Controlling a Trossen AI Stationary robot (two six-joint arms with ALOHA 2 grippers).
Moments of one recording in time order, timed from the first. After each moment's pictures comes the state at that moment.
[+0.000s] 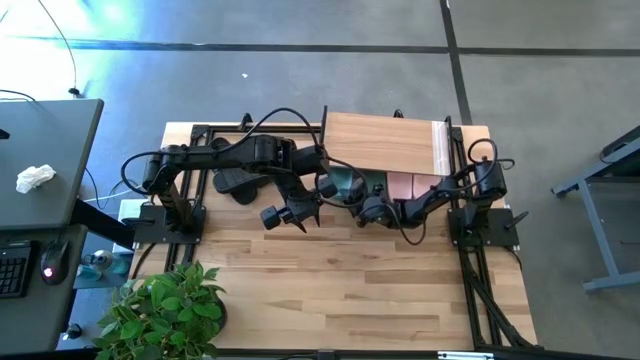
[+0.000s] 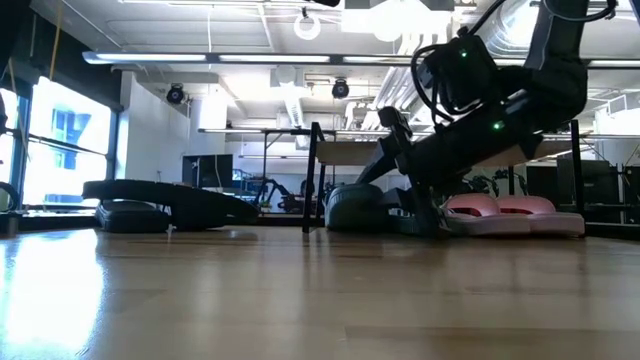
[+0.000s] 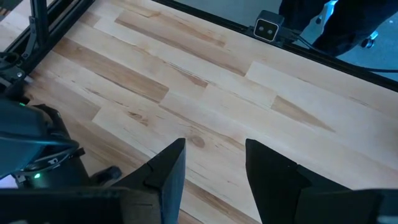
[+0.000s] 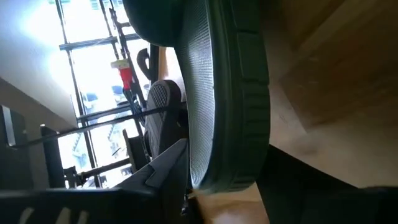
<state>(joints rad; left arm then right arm) 0.18 1.79 1.83 -1.18 0.58 1.04 0.03 1.85 0.57 0.83 0.60 2.01</state>
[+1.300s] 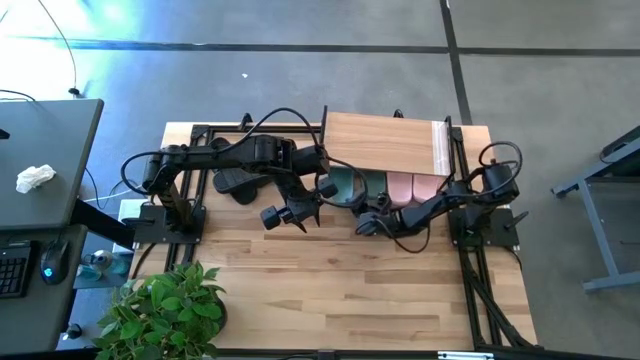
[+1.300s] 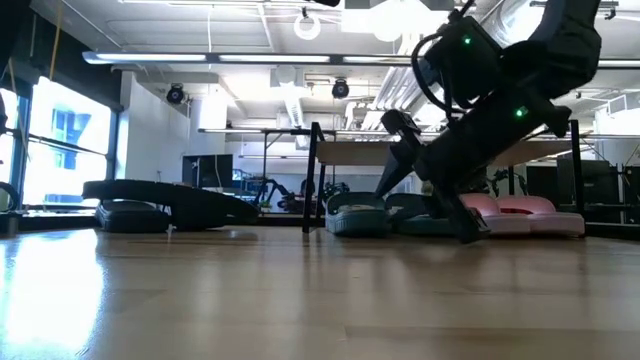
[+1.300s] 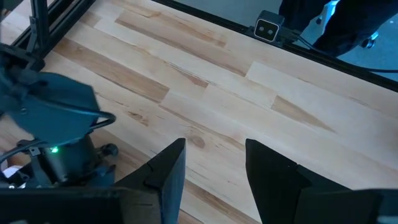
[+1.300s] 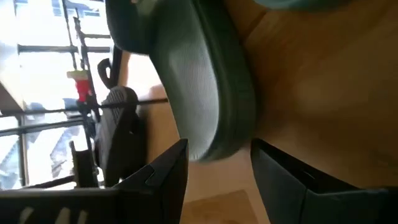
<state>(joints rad) 0.18 1.79 1.83 -1.18 0.58 1.04 0.14 1.78 0.65 0.38 0.72 2.11</state>
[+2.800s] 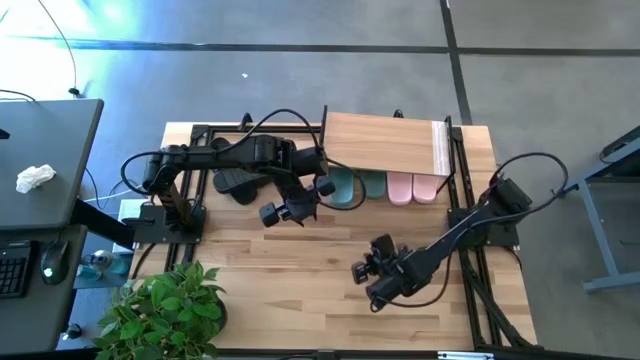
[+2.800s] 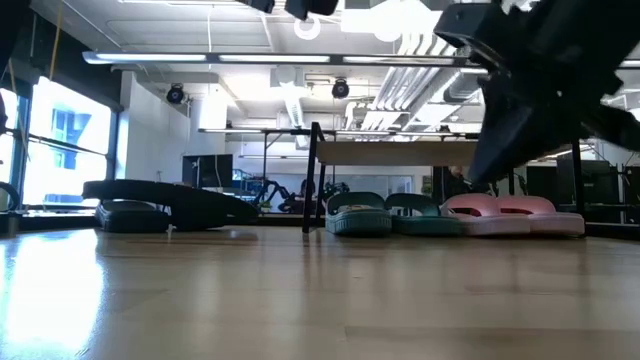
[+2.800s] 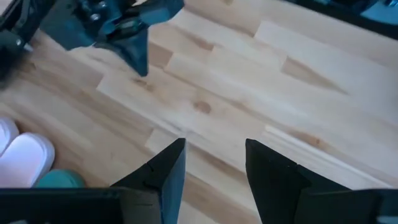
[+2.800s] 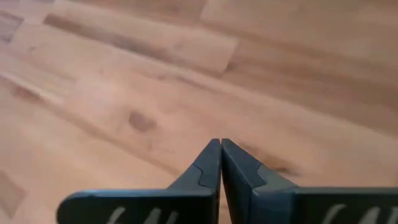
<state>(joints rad) 0.18 1.79 1.83 -1.23 0.45 1.09 0.60 1.78 1.10 -0.67 0.64 1.75</state>
